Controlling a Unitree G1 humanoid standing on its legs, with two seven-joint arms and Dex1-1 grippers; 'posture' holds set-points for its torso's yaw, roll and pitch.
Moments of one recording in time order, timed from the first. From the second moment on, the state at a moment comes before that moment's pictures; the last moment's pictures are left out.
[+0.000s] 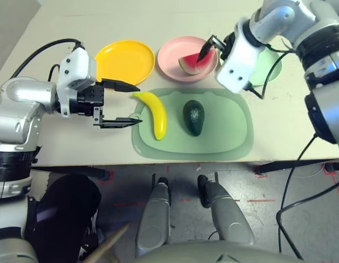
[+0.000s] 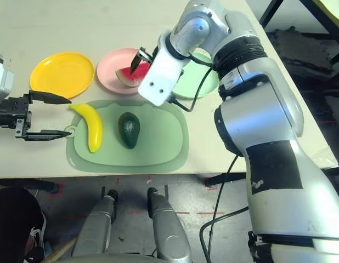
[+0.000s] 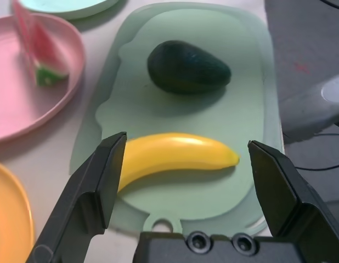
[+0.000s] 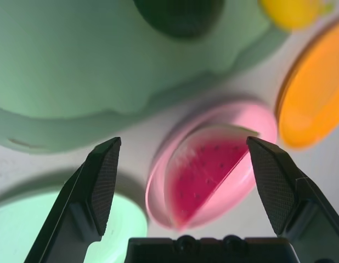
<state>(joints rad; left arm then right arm) -0.60 0.99 0.05 0.02 -0.42 0.26 -1.49 -1.64 -0.46 0.59 1.16 -0.37 -1.27 1.42</state>
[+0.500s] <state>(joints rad) -0.64 1.00 0.02 0.06 -0.42 0.24 -1.58 -1.57 -0.45 0.71 0.91 -0.02 -1.22 1.61</state>
